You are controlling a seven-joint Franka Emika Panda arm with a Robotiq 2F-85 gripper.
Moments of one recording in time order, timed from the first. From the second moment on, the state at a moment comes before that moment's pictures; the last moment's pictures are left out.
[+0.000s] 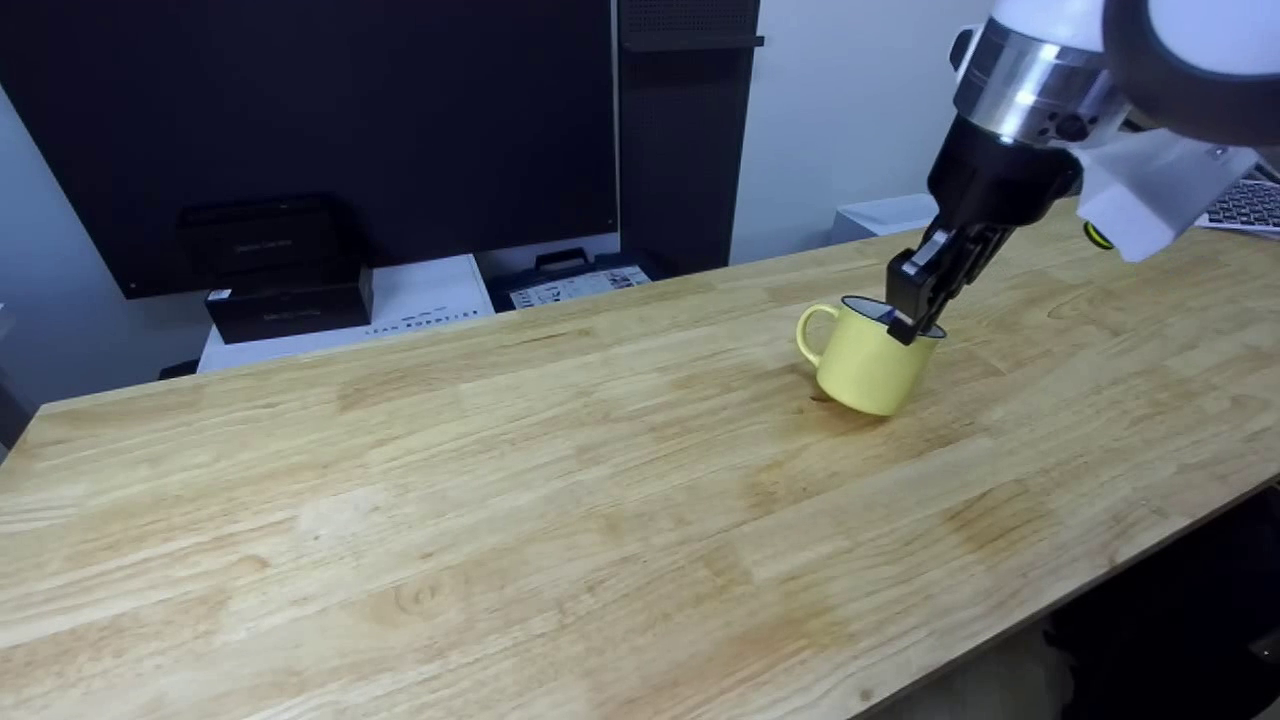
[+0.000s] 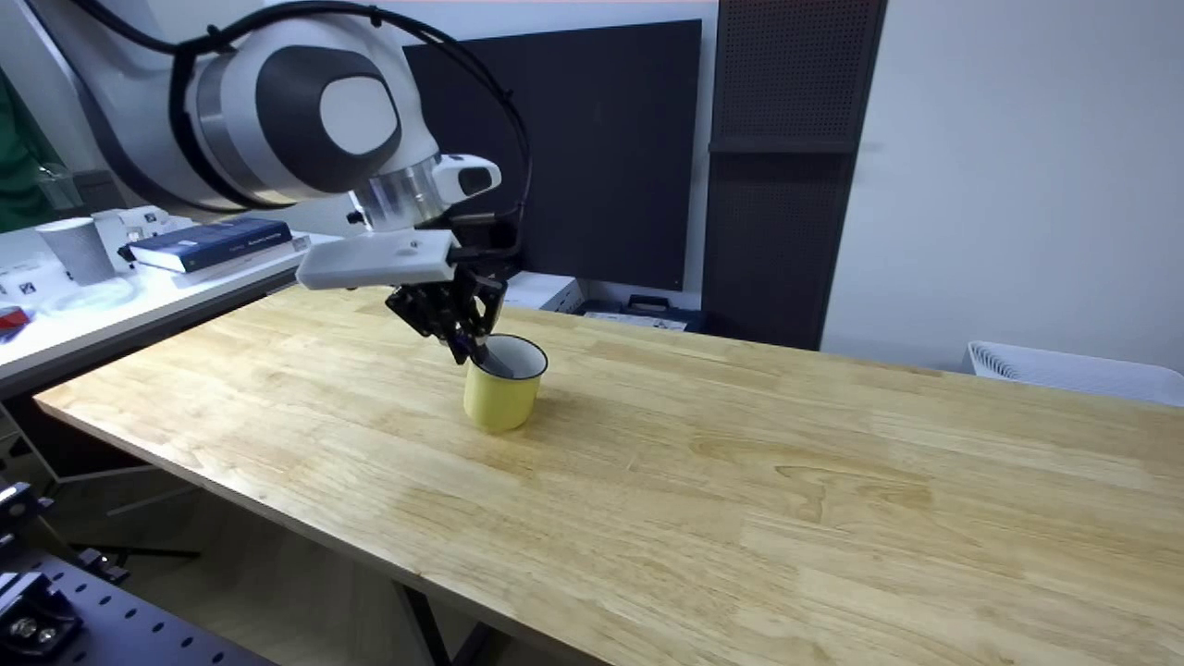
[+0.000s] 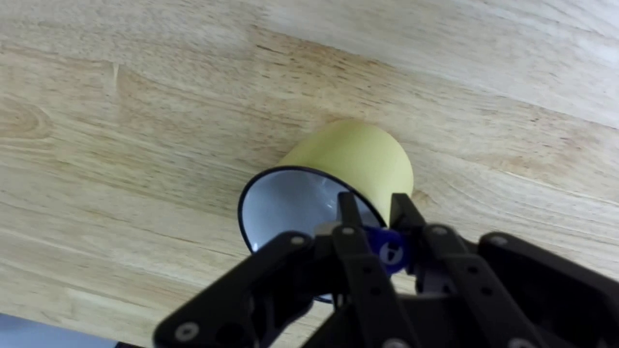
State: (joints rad) arm 0.14 0.30 -0.19 -2.59 -0.14 3.07 -0.06
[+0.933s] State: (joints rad) arm 0.04 0.28 -0.02 -2.52 -0.12 2.92 -0.12
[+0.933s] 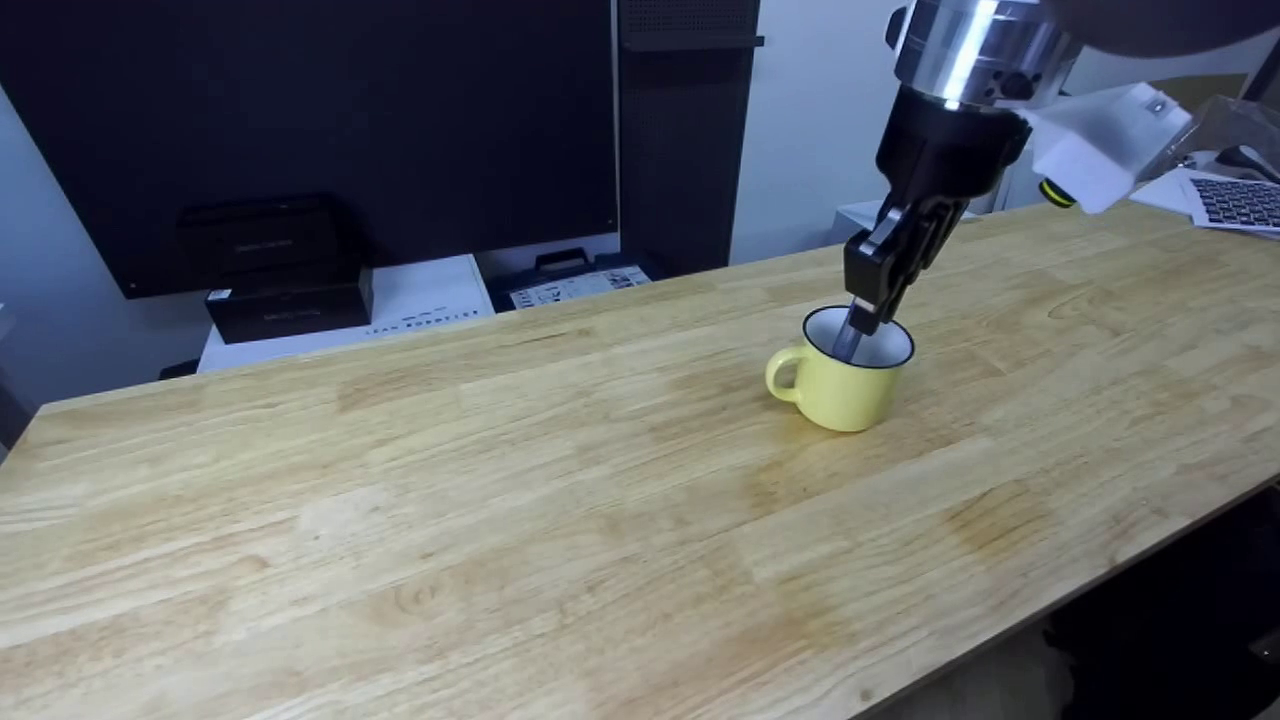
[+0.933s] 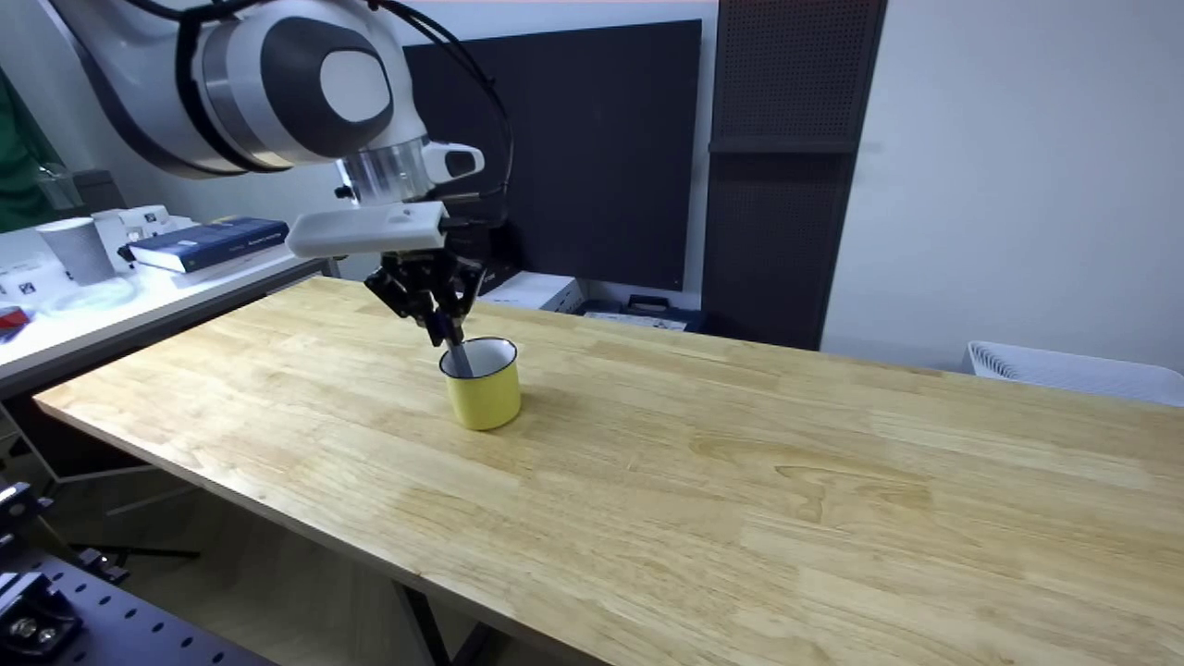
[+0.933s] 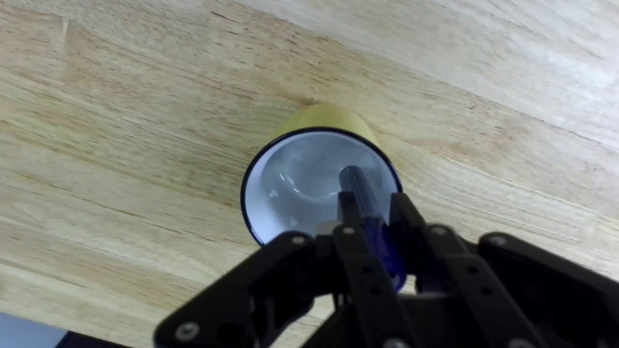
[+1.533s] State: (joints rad) arm 0.07 0.11 -0.14 -2.53 -0.38 2.92 -0.02
